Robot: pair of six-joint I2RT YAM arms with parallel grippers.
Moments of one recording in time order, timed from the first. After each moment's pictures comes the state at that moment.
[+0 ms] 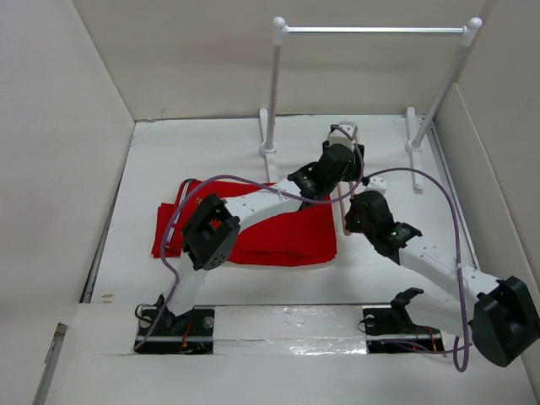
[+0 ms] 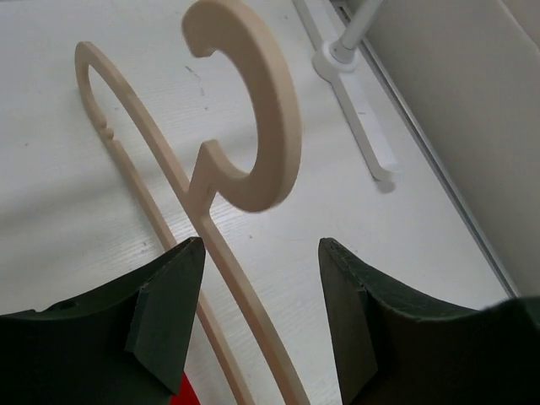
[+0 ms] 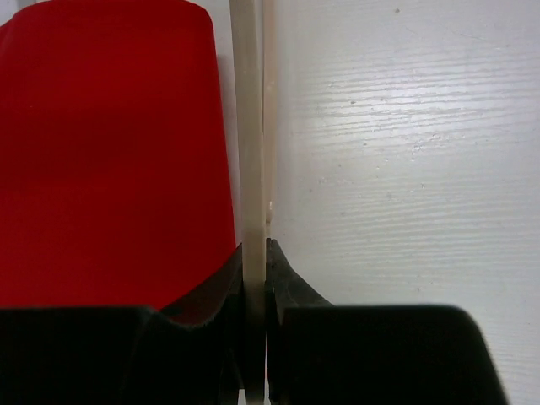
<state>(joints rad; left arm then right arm) -0.97 2.08 1.74 0.03 -0.33 -0.48 0.53 1.07 0.58 -0.17 0.34 0.51</state>
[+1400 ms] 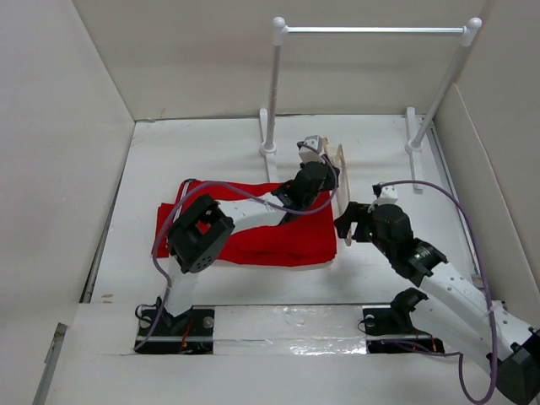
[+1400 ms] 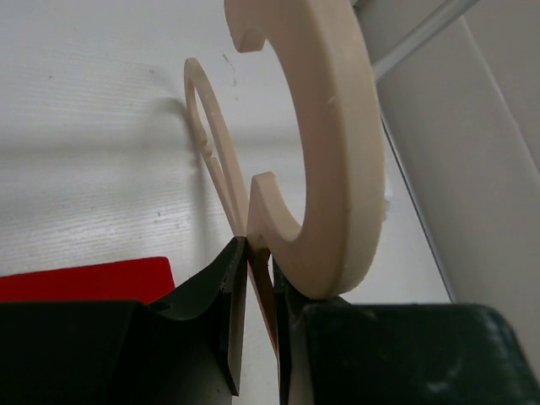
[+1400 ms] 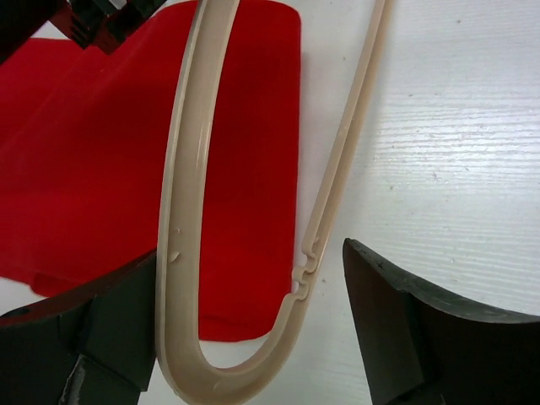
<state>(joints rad) -0.93 2.00 1.38 0.38 -0.38 -0.70 0.58 0.75 0.52 -0.27 0.25 0.52</state>
